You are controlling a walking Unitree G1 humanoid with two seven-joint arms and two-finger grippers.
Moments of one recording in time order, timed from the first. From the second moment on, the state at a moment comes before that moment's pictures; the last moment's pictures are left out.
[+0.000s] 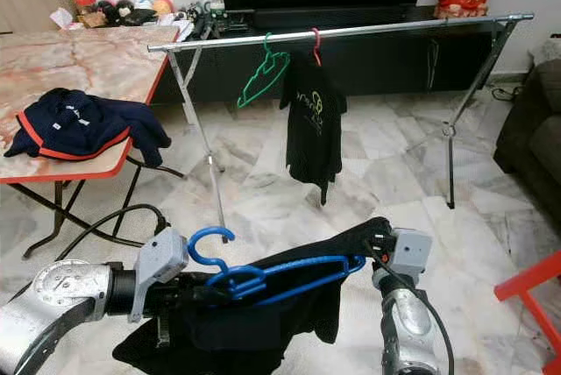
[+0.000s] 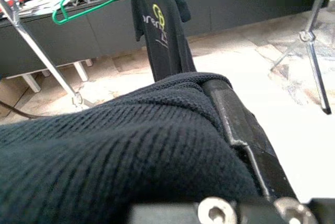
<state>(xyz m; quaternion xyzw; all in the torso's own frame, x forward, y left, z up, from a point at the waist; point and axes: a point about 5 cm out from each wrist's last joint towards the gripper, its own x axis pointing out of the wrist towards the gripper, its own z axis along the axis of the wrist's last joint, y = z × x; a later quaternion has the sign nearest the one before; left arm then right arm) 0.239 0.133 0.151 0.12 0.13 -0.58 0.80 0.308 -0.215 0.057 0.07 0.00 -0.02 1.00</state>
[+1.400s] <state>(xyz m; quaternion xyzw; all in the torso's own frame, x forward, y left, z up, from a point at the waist) 0.283 0.067 0.204 -0.22 -0.09 -0.45 0.86 0.289 -0.158 0.017 0.19 0.11 0.15 0.96</state>
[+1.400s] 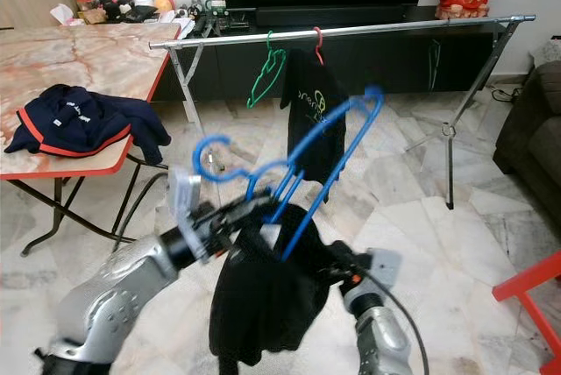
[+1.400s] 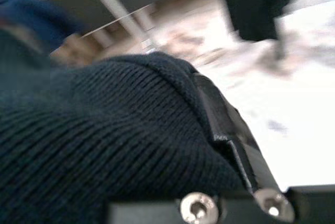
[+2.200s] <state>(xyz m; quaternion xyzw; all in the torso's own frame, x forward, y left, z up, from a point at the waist) 0.310 0.091 0.232 -0.40 -0.20 -0.25 0.86 0.252 -0.135 -0.006 0.22 0.19 0.37 0.88</state>
